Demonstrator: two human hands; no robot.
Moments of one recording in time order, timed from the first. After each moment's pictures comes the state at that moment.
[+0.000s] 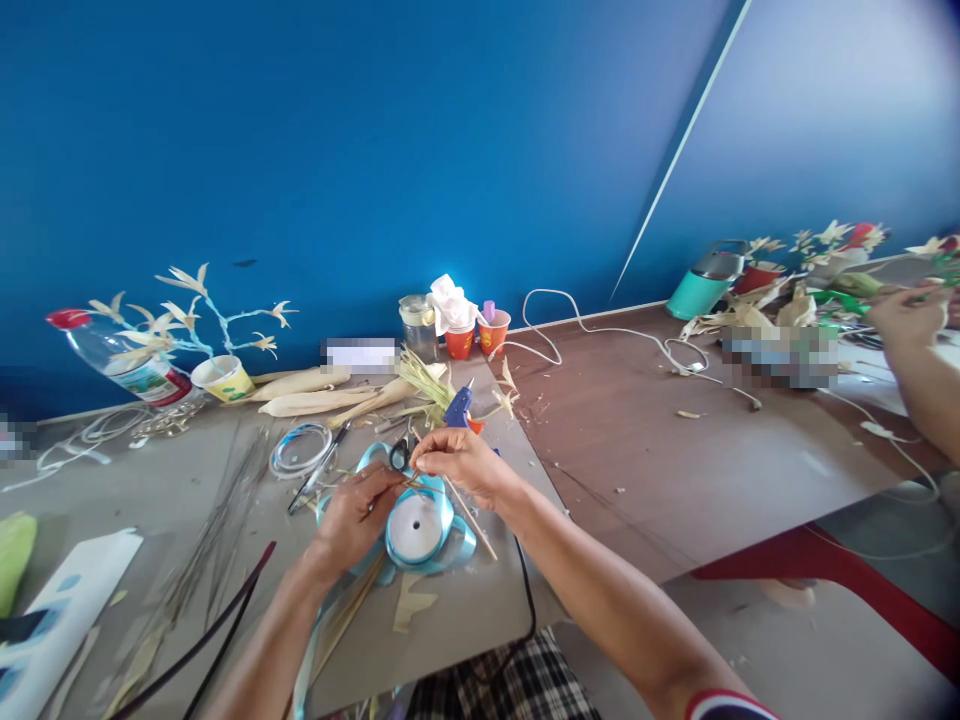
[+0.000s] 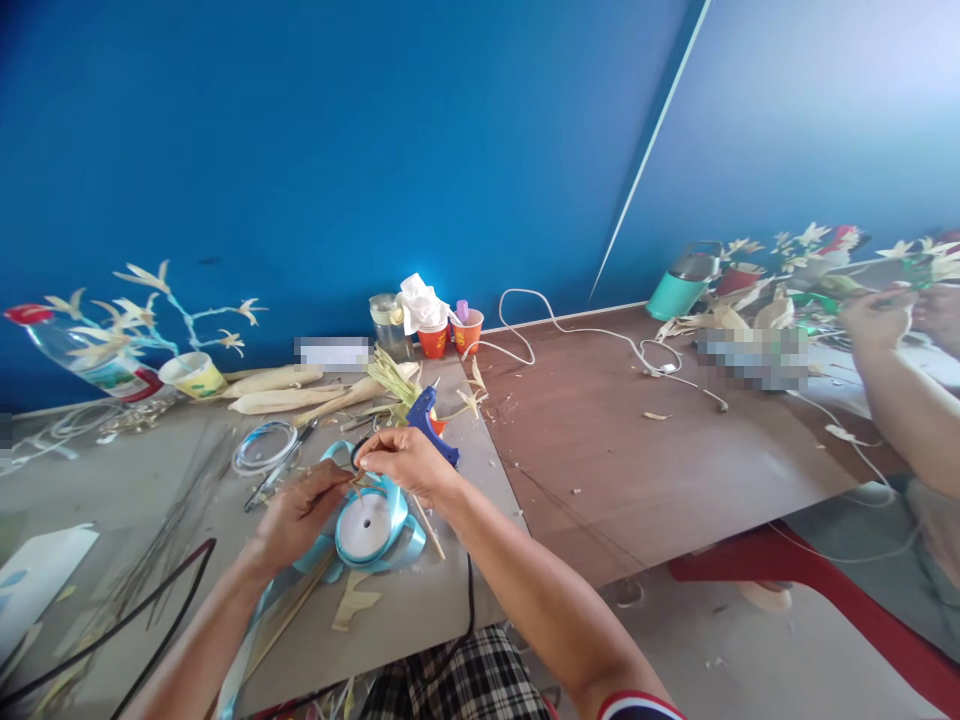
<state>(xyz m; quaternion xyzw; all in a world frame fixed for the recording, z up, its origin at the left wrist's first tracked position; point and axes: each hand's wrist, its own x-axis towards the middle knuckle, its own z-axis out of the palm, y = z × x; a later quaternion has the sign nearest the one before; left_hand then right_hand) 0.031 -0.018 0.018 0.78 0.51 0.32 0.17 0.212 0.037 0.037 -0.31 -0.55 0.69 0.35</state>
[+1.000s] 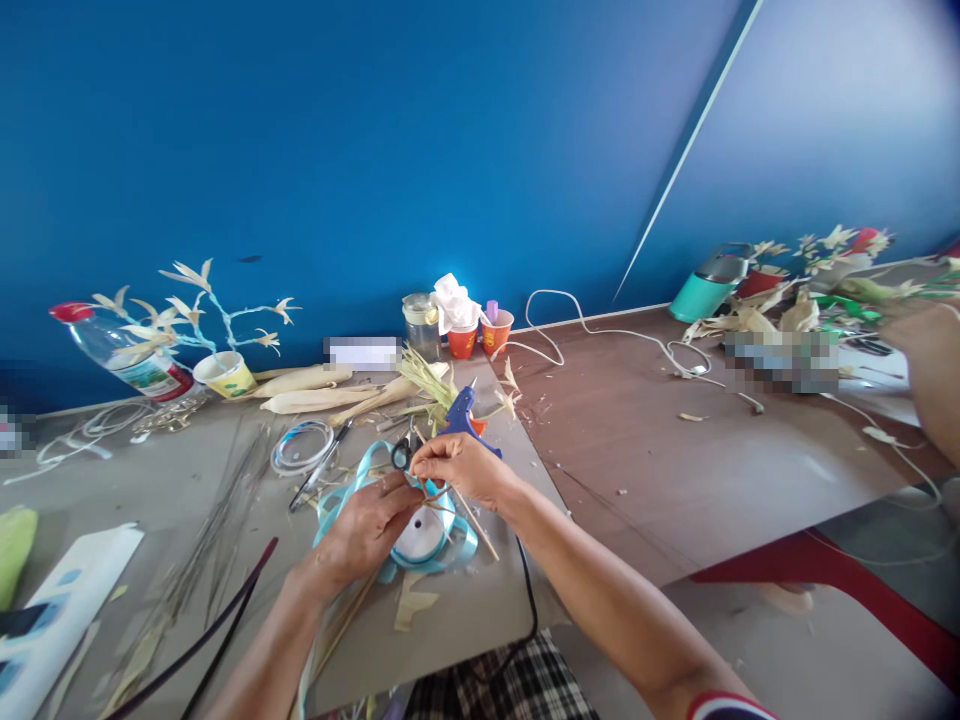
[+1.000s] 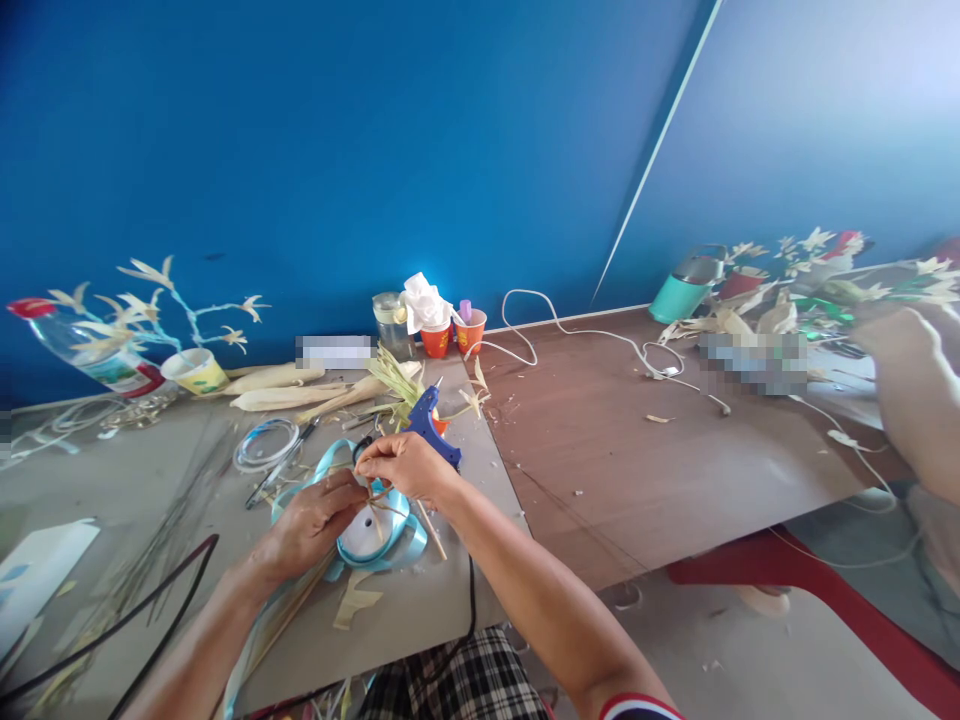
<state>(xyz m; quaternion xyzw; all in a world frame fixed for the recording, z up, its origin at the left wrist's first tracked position) 0.038 -0.025 0.021 0.86 0.42 0.25 0.14 0.207 0.037 0.029 -0.34 -0.57 0.68 0.31</state>
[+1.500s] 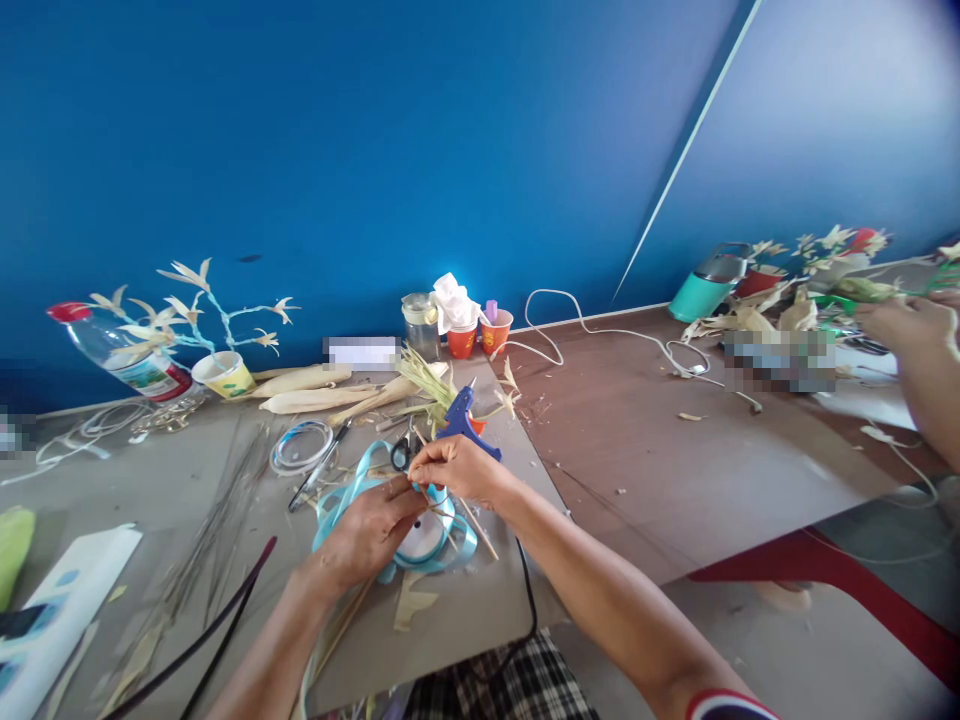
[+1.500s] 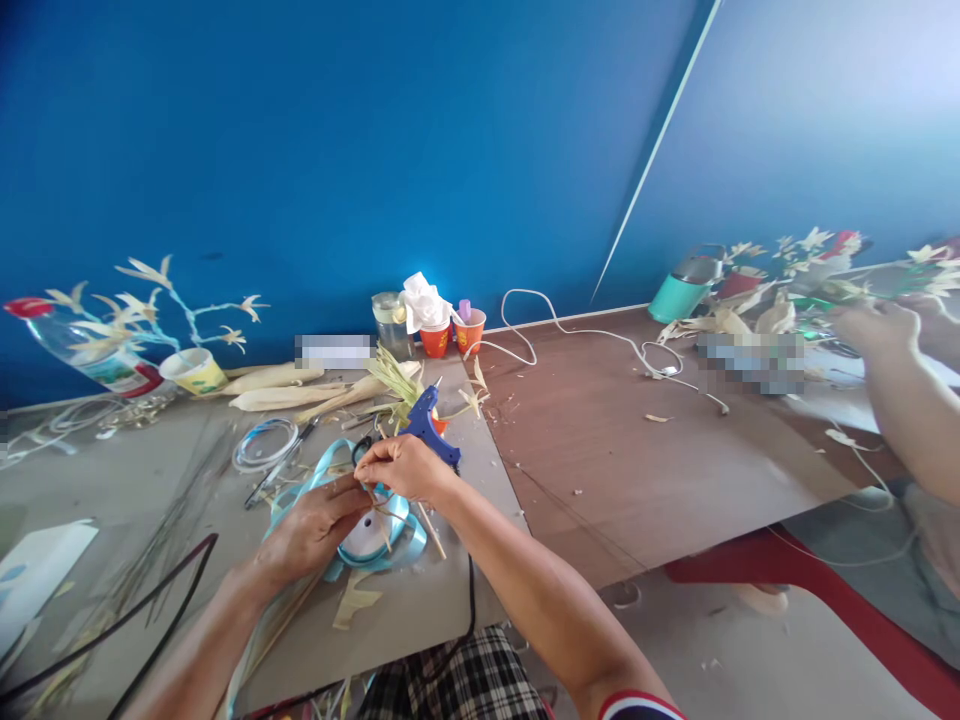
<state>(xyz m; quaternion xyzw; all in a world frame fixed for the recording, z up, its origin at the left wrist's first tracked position) 0.043 -0.026 0.022 0.86 0.42 0.23 0.17 0.206 0.038 0.025 -0.34 -0.62 0.64 0.30</state>
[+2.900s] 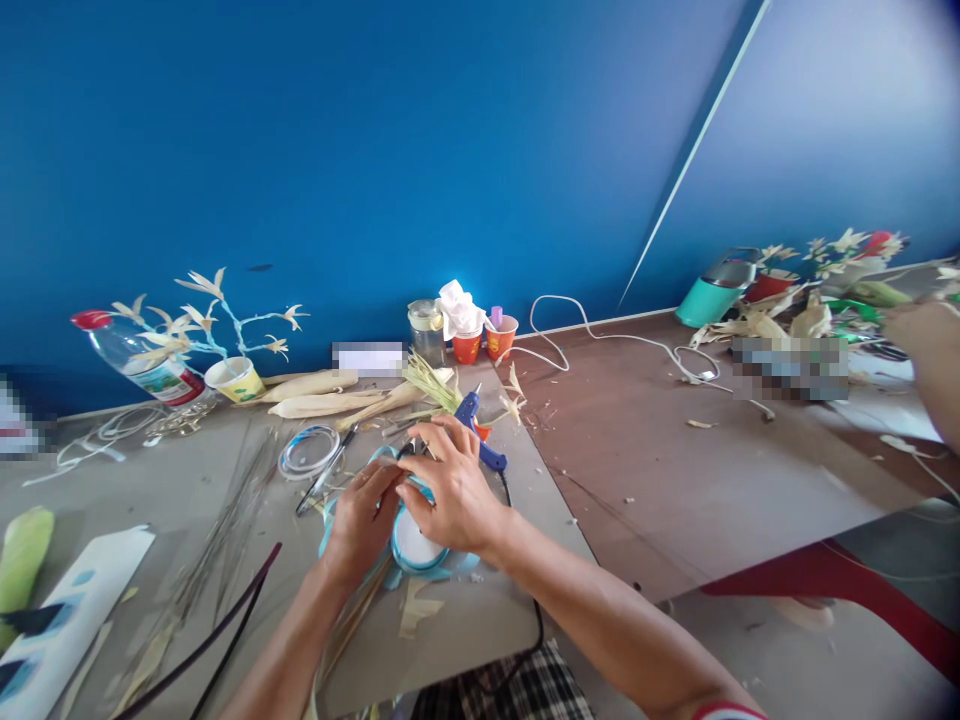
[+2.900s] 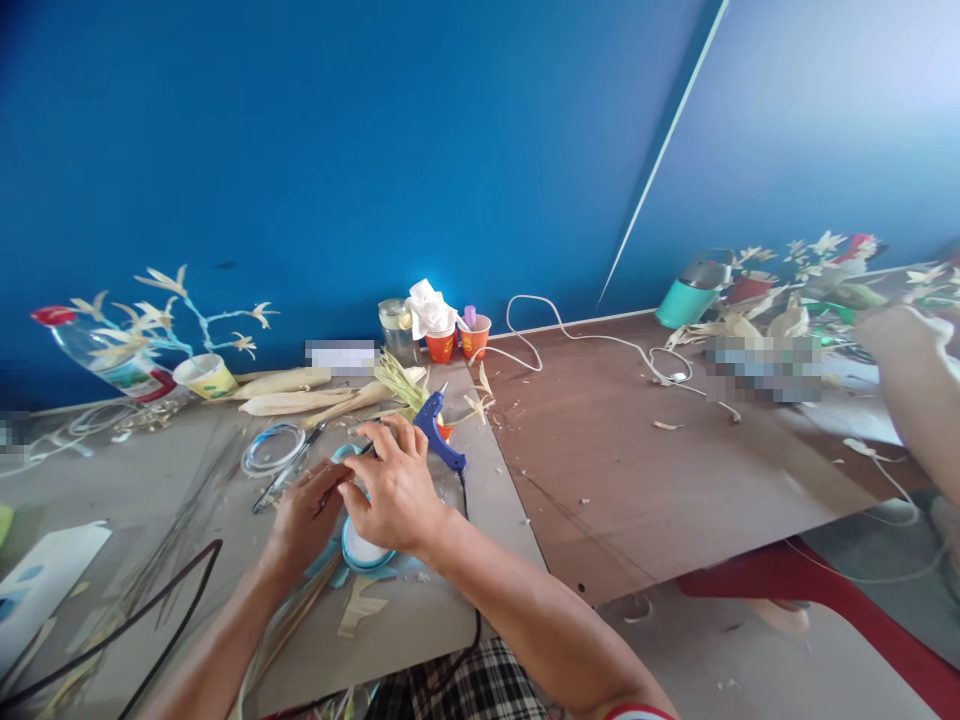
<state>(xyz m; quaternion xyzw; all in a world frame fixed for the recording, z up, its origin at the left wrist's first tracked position) 0.038 -0.021 0.012 0.73 0.56 0.39 0.09 0.199 0.005 0.040 -0.35 -0.84 0.10 0.40</state>
